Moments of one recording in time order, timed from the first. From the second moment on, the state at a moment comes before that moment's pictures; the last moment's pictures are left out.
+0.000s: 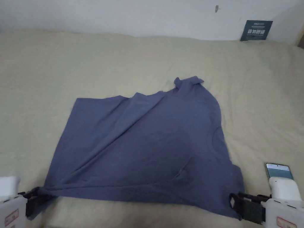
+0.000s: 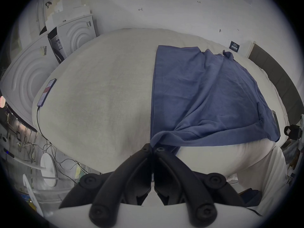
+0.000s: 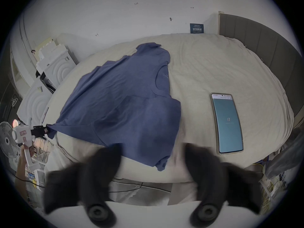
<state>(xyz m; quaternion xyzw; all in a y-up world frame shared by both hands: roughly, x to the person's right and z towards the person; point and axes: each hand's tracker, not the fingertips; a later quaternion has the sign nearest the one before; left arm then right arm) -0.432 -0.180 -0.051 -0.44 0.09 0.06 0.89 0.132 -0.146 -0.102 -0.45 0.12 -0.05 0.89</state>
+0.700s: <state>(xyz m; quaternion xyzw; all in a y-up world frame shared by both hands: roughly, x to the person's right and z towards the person) -0.419 -0.174 -0.053 -0.45 0.09 0.05 0.88 0.117 -0.195 -0.135 -0.49 0.08 -0.04 0.87</state>
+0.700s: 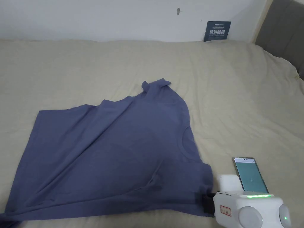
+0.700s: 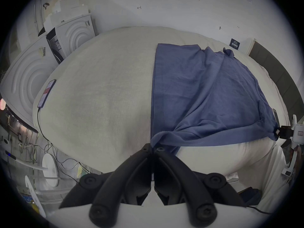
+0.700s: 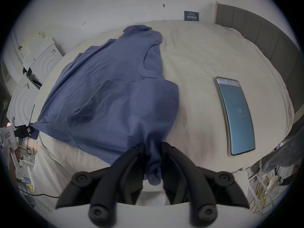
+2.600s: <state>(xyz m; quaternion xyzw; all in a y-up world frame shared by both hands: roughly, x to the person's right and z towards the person) -0.424 -0.143 -0.093 -0.42 0.10 0.03 0.90 0.088 -0.145 -0.193 -0.42 0.13 -0.02 0.90</state>
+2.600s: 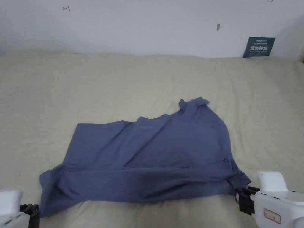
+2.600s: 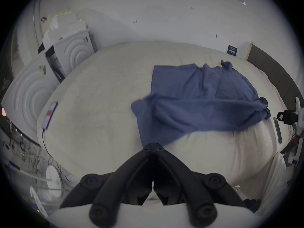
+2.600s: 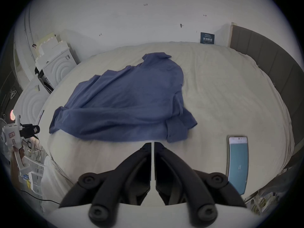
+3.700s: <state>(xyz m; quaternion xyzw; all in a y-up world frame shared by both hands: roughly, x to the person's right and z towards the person) -0.435 -0.212 -0.153 -0.45 0.11 0.07 0.88 0.065 -0.162 -0.196 -0.45 0.14 0.00 0.88</state>
